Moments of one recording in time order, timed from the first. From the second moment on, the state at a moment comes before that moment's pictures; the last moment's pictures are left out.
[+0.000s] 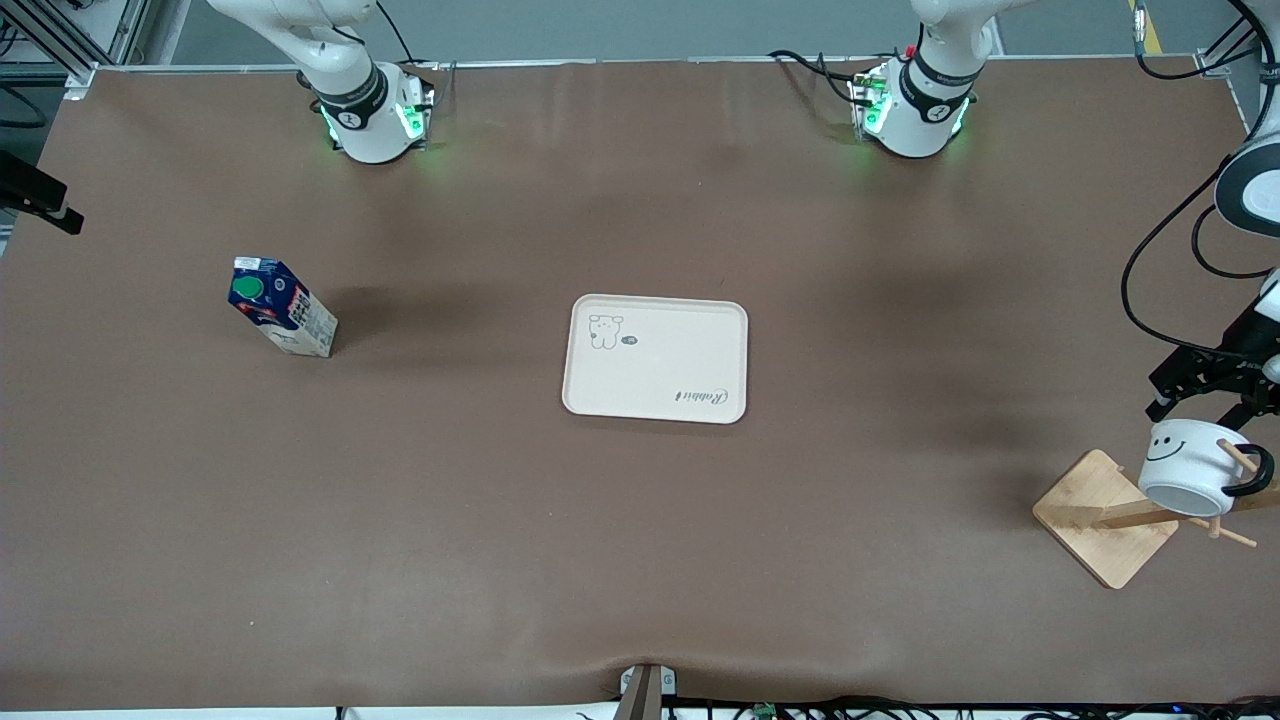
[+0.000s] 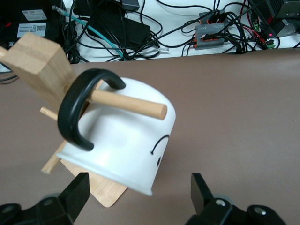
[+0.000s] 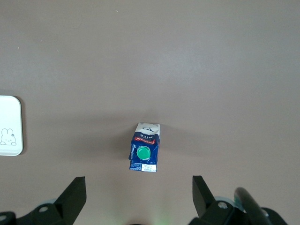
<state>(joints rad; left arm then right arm) 0.32 0.14 -0.07 -2.04 -0.57 2.60 0.86 -0.10 -0.06 -0.06 -1.54 0.02 1.46 -0.13</state>
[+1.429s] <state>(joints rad) 0.27 0.25 -0.10 -1.94 -0.58 2.64 0.91 -0.10 -0.05 -0.05 -1.54 0.02 1.47 -0.13</state>
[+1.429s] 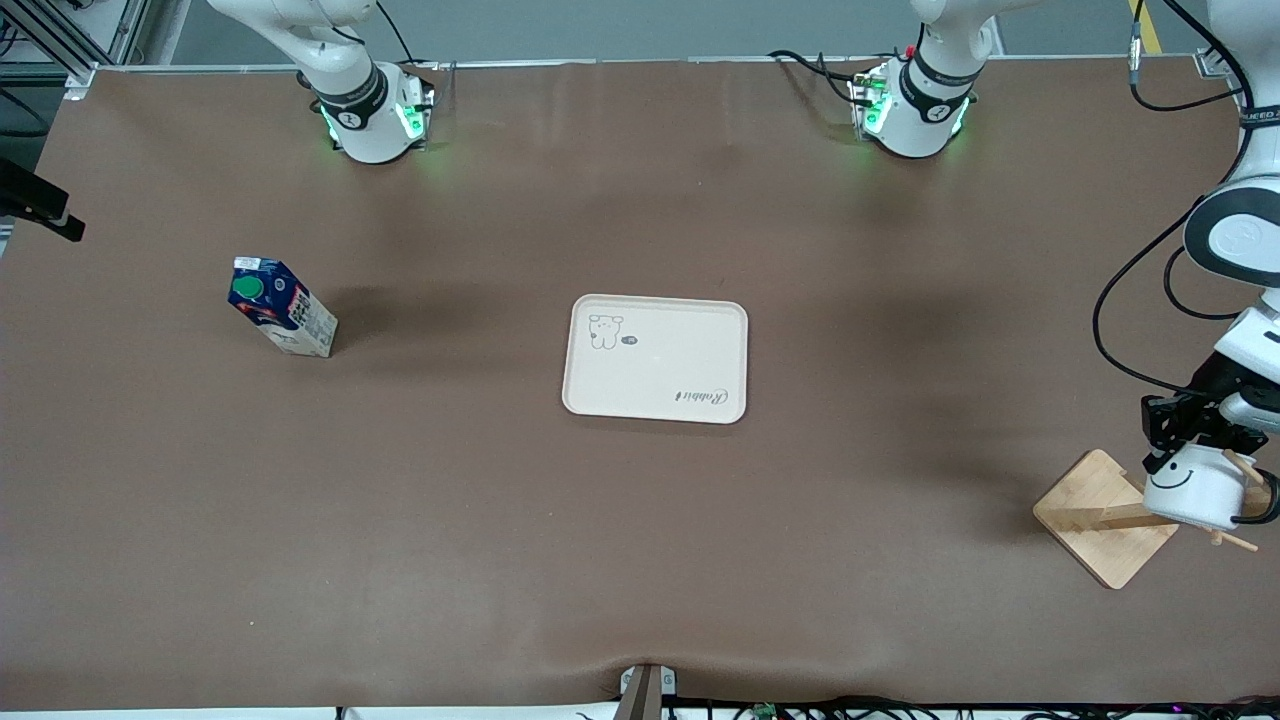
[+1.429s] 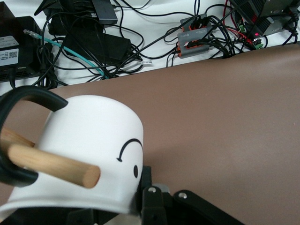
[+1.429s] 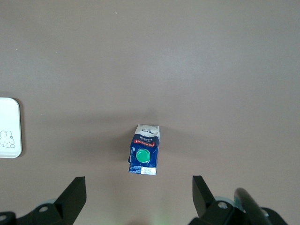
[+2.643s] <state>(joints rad) 0.28 0.15 -0.17 -2.01 -0.57 2.62 0.78 -0.10 -0.03 -0.05 -1.54 0.02 1.47 -0.13</state>
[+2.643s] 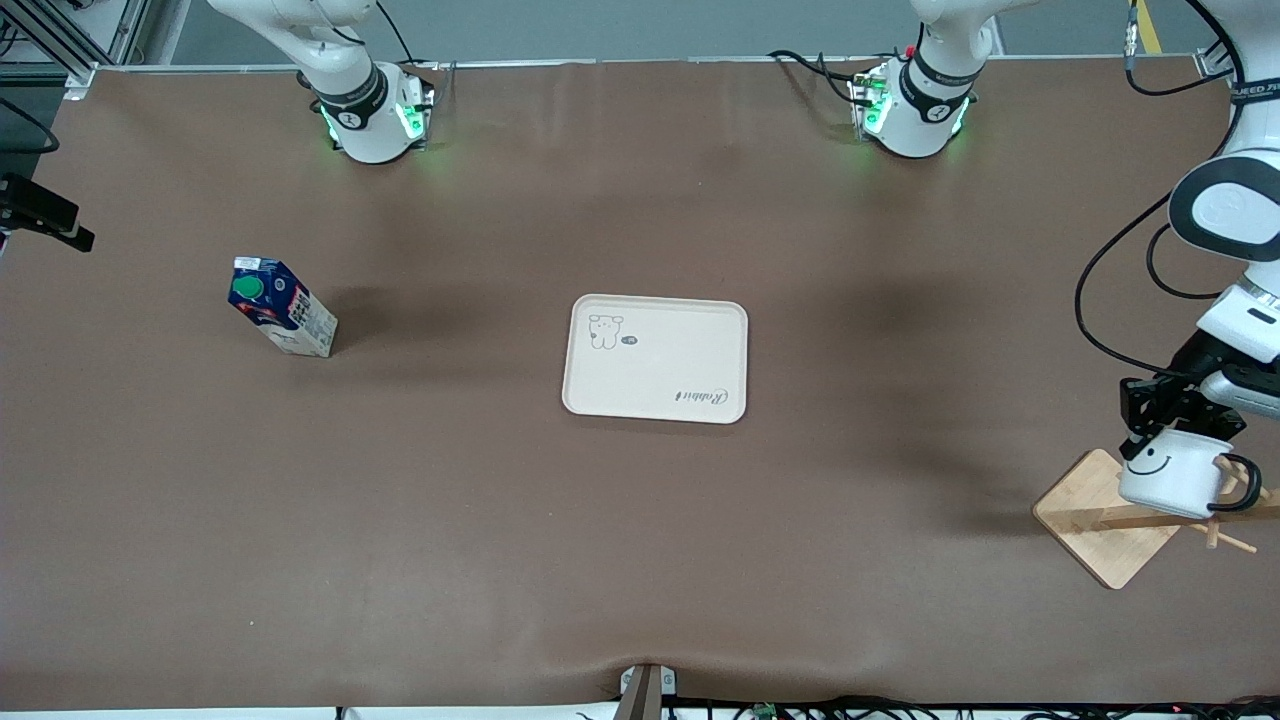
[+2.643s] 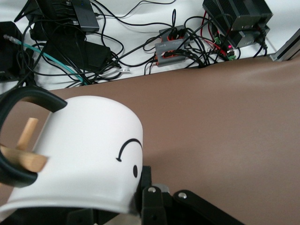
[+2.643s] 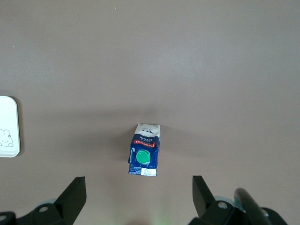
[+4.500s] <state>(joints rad) -0.27 0.51 -0.47 -1.76 0.09 2.18 -0.82 -0.12 0.17 -0.06 -1.56 0.00 1.47 -0.15</state>
